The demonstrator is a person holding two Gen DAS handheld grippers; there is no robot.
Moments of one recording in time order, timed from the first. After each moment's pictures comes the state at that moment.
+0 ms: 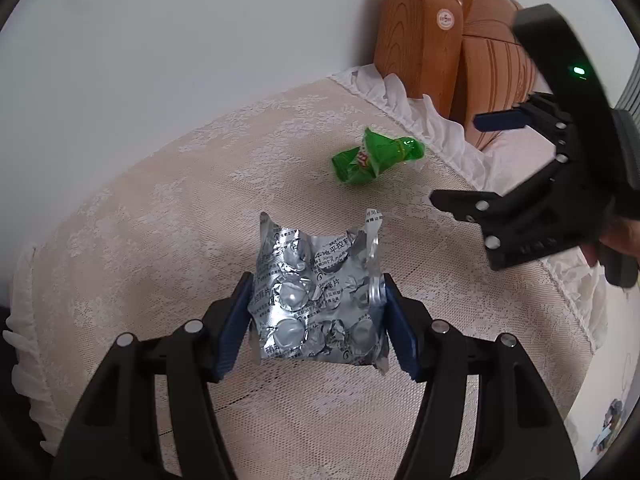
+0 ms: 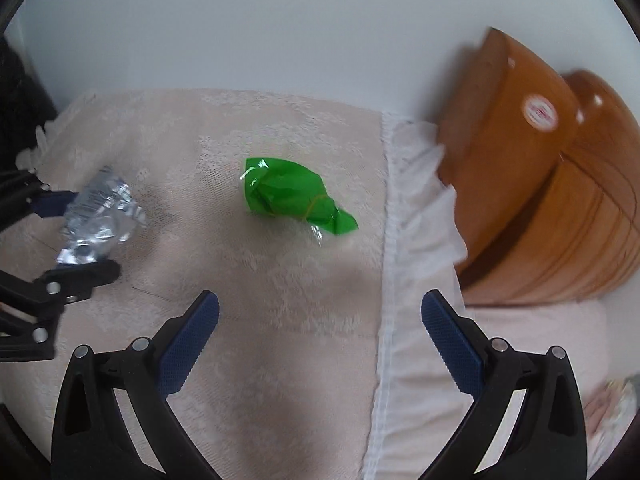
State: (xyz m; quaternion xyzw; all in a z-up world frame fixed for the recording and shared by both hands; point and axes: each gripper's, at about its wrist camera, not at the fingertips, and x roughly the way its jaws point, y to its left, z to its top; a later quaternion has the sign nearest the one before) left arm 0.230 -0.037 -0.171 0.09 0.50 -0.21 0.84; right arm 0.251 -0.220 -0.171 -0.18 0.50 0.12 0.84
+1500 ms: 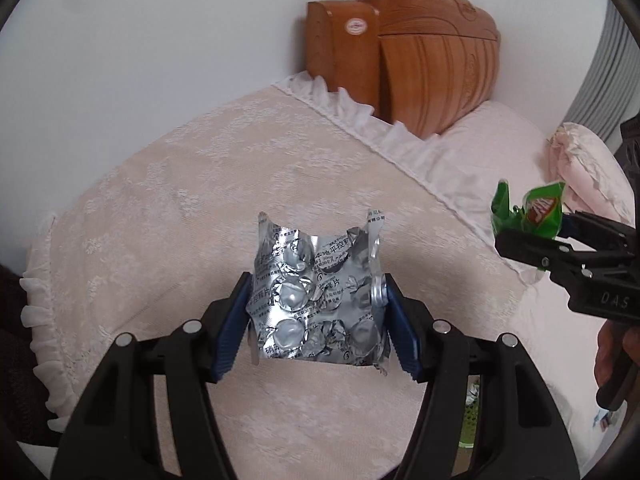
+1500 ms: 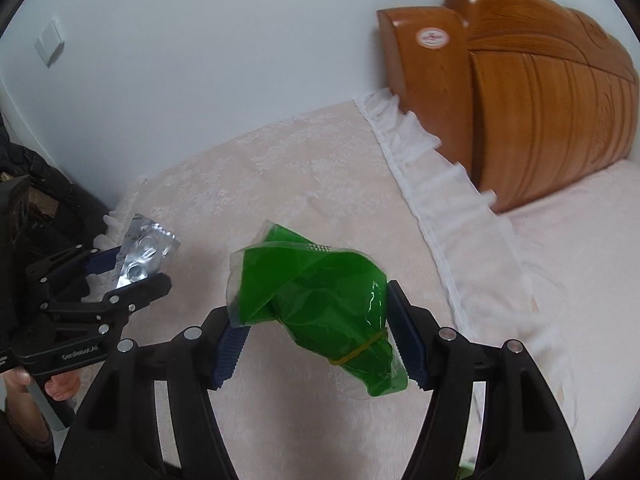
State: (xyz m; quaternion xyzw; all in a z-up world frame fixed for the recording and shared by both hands) left arm 0.055 -0.079 -0.107 0.11 0.47 -0.25 0.84; right arm 0.017 -0.276 -0.102 0.13 0.46 0.04 0.88
